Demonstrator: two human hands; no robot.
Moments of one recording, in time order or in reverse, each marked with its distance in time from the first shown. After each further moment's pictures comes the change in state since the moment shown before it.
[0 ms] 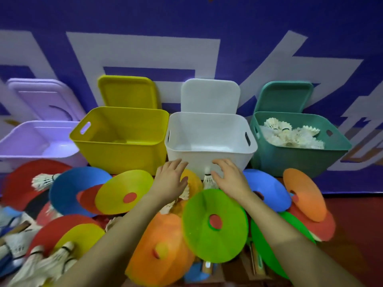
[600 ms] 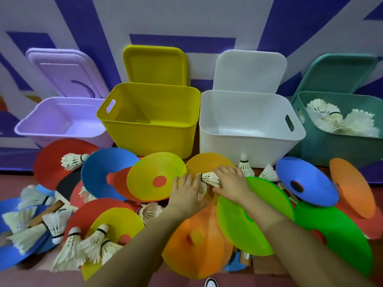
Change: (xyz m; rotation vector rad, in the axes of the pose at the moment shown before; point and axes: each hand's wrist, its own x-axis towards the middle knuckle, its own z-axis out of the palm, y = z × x) left_hand -0.045 -0.075 0.073 0.165 -0.183 -0.046; right_hand 0.018 -0.029 0.123 -0.467 -0.323 -0.141
